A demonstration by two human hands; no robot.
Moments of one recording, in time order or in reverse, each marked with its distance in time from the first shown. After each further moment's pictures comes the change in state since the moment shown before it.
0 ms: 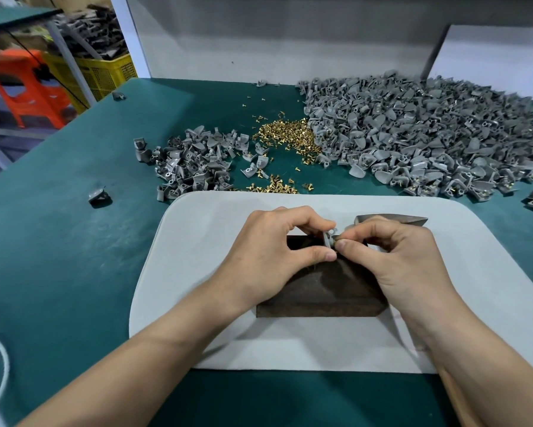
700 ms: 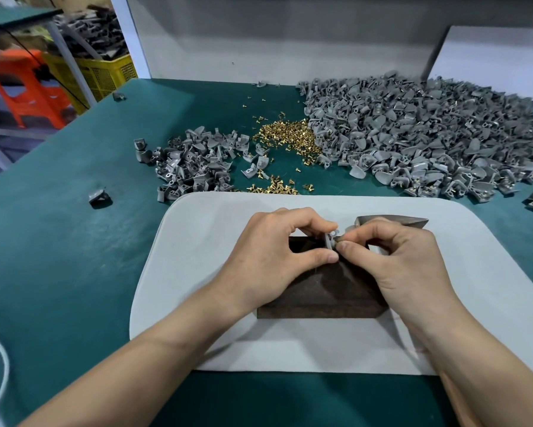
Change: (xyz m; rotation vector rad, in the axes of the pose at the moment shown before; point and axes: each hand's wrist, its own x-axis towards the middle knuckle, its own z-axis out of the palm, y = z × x) left_hand -0.001 0.000 0.001 0.011 0.004 0.008; right_hand -0.002 -0.004 0.002 -0.039 0.033 -0.024
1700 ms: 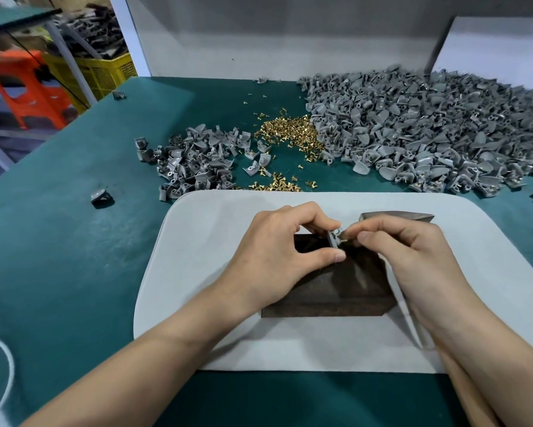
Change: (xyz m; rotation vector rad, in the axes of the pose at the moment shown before) left_hand -0.001 0.000 0.002 -0.002 0.014 0.026; right_hand 0.002 -0.001 -0.007 0.080 -0.087 0.028
